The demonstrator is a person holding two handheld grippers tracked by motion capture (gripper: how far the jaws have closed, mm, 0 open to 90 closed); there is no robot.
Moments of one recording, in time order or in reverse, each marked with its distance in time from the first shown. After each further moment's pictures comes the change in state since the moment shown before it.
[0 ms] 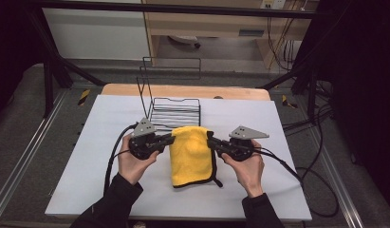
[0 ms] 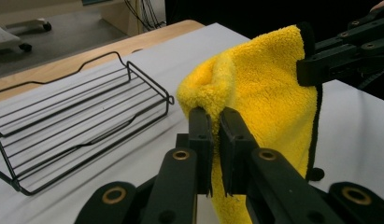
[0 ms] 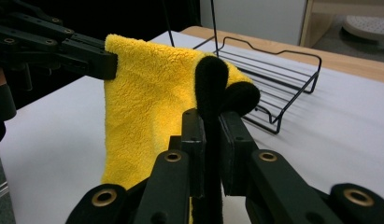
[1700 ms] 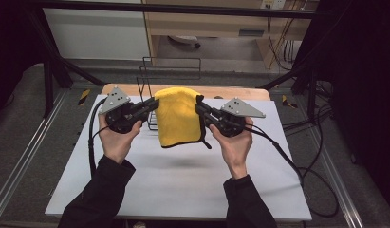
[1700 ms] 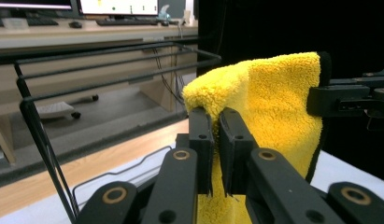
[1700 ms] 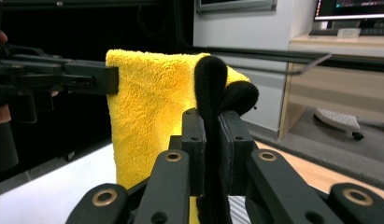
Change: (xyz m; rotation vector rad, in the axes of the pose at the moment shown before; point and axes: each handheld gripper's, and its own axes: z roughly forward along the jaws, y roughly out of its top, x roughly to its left) left arm 0.032 0.058 -0.045 -0.300 0.116 -0.007; right arm 0.023 0.080 0.012 -0.299 -0.049 -0.103
